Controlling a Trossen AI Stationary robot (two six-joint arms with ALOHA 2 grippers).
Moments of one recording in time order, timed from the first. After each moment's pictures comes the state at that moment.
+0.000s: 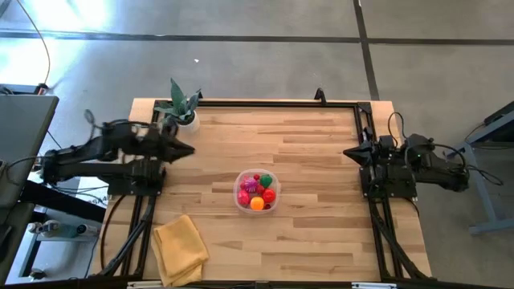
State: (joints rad) left arm 0.26 0.47 0.62 -0.17 0.26 -0.11; right arm -0.09 0.00 0.37 -0.23 -0.06 0.13
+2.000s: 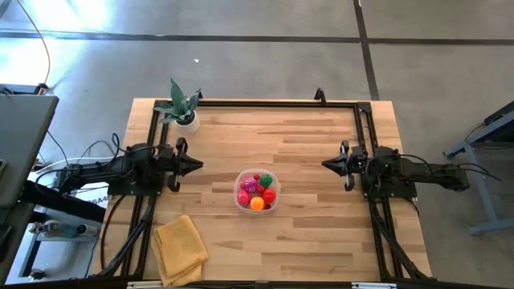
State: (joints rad) left arm 0.26 0.03 0.01 0.04 0.17 -0.14; right arm -0.08 0.03 0.01 0.01 -0.05 0.23
